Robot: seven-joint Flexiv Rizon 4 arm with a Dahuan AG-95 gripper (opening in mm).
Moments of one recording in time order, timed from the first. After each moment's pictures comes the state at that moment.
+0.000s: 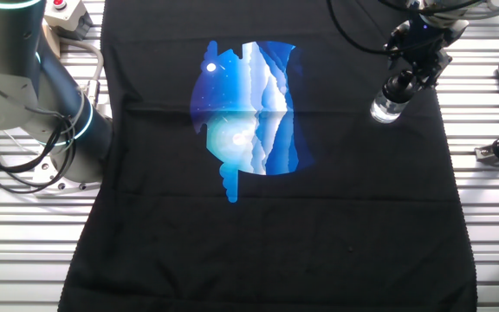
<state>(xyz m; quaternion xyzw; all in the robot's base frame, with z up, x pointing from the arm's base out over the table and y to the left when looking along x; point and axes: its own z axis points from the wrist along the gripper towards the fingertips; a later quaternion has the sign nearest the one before) 0.670 0.105 0.132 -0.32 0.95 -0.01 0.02</state>
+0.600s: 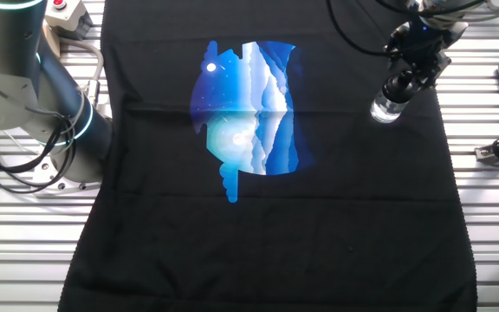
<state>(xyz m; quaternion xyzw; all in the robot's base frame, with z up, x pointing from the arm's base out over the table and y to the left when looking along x) 0.669 0.104 0.128 -0.32 0.95 -0.01 0.02</state>
